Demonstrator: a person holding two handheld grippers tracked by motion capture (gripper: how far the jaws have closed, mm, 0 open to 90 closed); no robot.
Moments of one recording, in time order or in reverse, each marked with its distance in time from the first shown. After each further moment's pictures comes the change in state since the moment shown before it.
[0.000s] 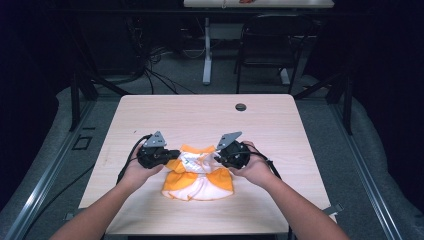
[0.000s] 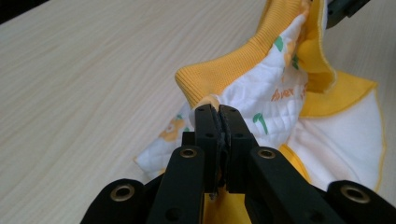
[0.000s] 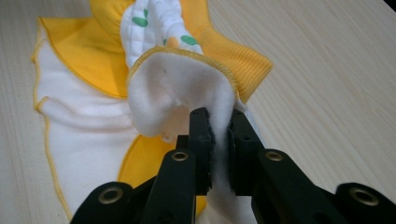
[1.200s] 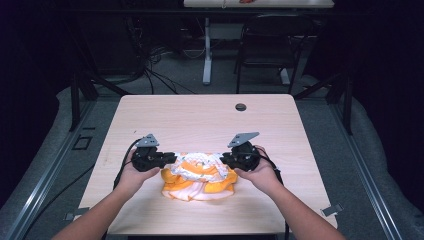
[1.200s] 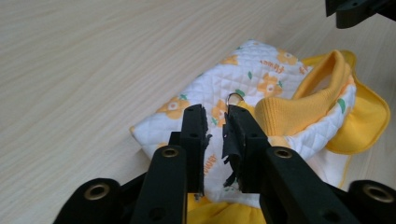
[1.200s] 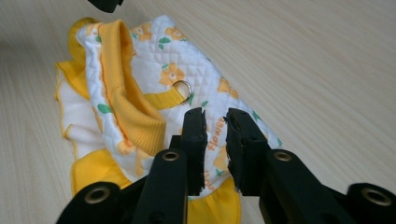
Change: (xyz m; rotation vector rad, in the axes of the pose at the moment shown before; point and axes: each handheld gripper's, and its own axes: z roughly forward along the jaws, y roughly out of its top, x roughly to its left) left arm 0.000 -0.010 -0.009 -0.007 -0.037 -0.175; right arm -0.002 -0.018 -0.019 -0.081 0.003 0.219
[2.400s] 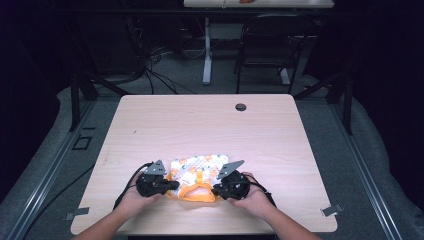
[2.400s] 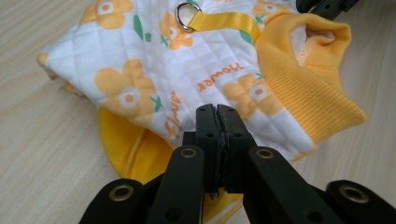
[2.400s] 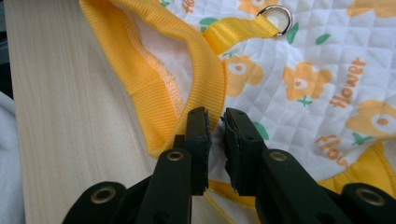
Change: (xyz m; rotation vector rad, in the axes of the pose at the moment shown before) left arm -0.035 -0.056 0.014 0.137 -0.081 0.104; right arm 0.053 -0.051 0.034 0.123 0.167 -0.065
